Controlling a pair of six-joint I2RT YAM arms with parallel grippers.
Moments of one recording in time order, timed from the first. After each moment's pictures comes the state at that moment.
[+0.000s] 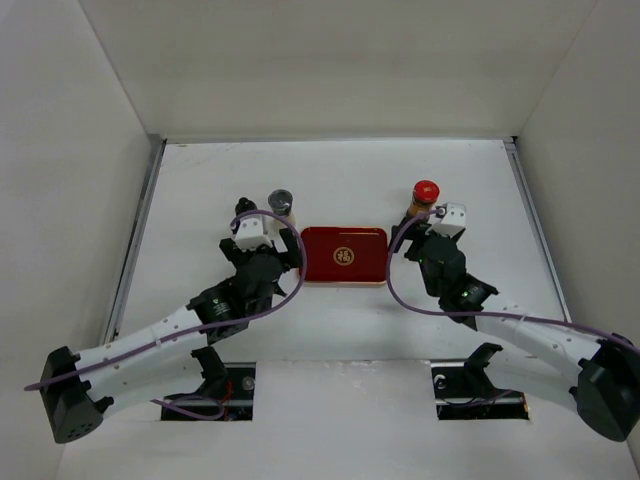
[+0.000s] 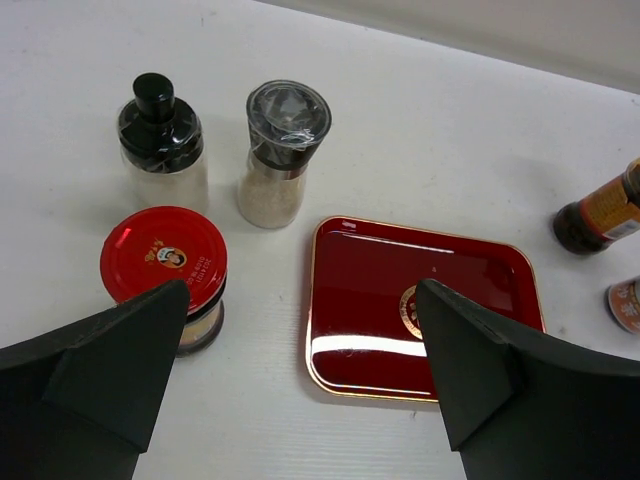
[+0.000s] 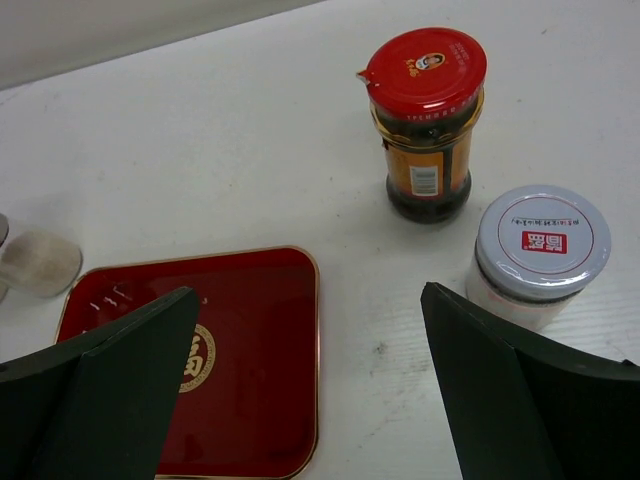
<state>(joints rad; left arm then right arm) -0.98 0.85 0.61 -0.07 -0.93 -0.53 0.70 1.00 0.50 0.26 0.65 0.41</state>
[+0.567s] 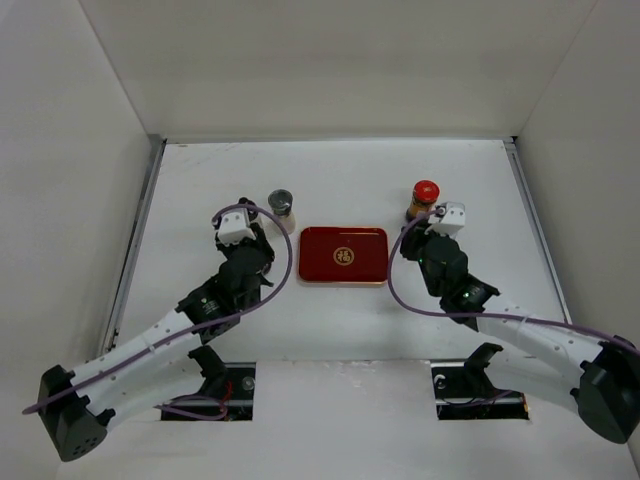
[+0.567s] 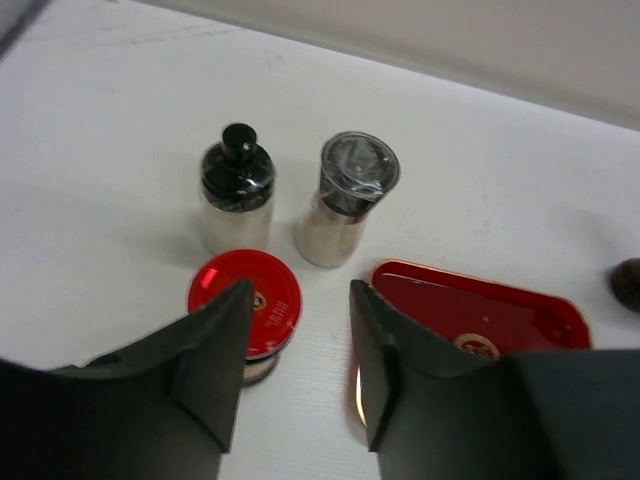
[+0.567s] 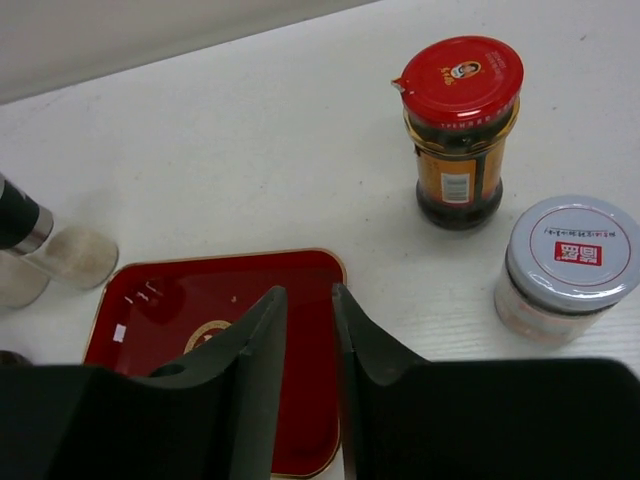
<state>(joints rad) -0.86 0.79 0.59 -0.04 -0.93 -0.45 0.70 0.99 0.50 0.28 0.60 0.42</state>
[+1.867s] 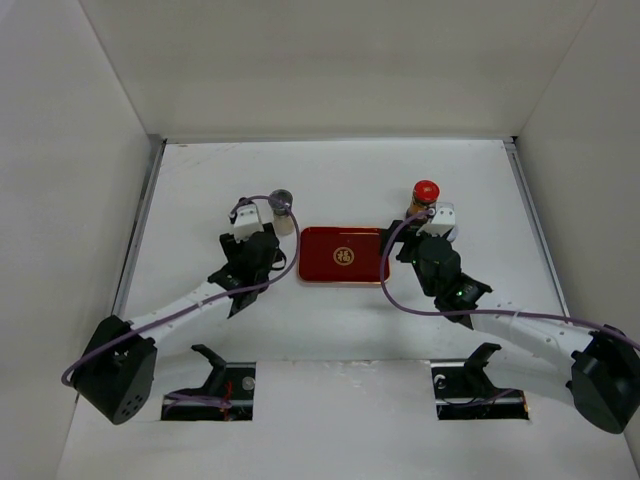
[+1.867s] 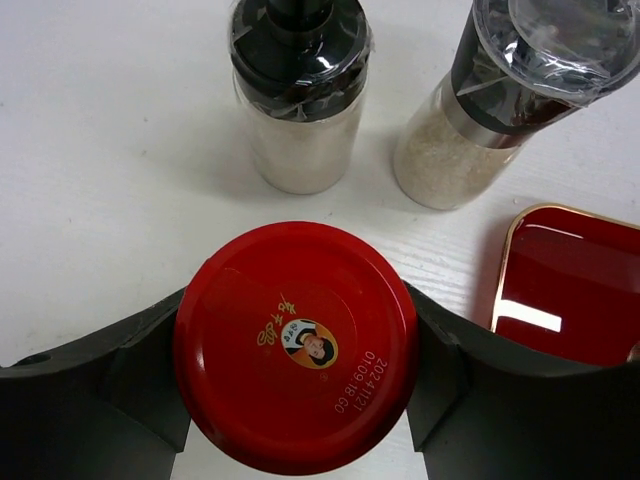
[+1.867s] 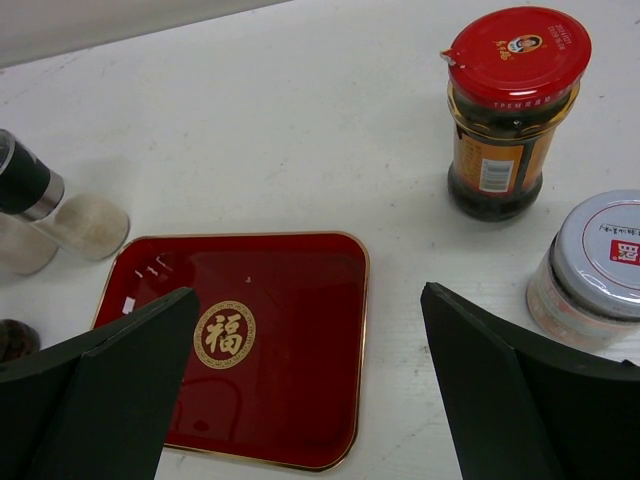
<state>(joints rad) -0.61 1.17 0.53 0.05 -0.74 -0.51 0.71 1.05 0.50 0.32 0.55 0.41</state>
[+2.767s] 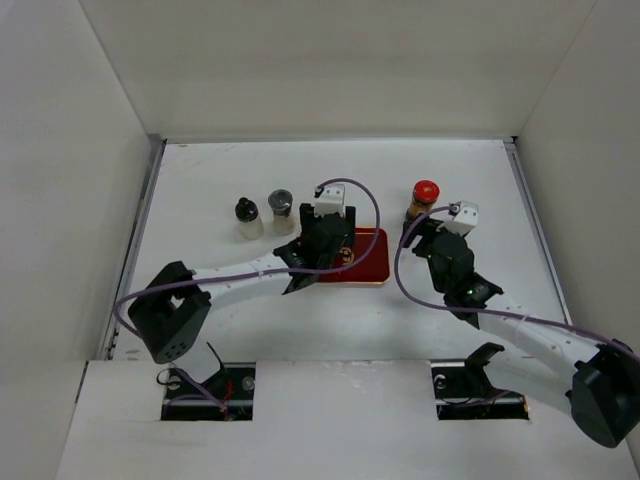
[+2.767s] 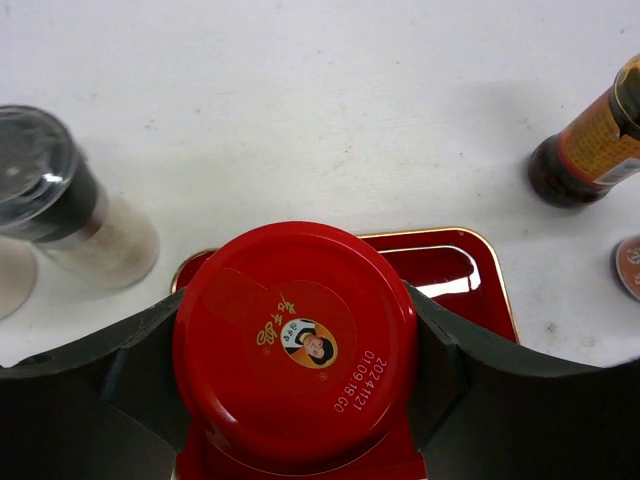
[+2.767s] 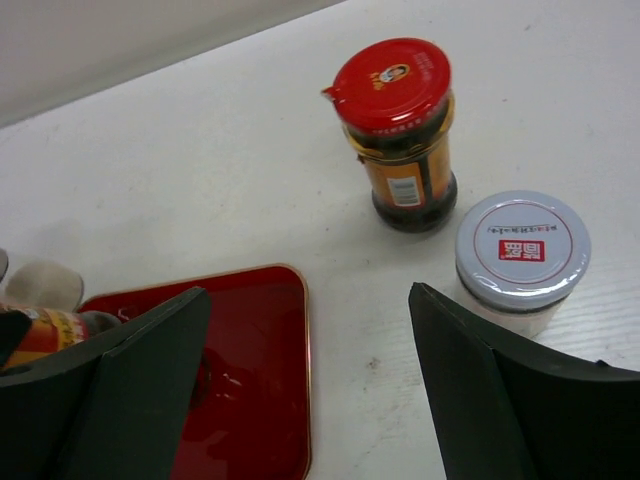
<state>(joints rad) -0.92 1.53 0.93 0.20 -0.70 -0.38 0.61 0.99 0.47 0.30 0.59 0.45</state>
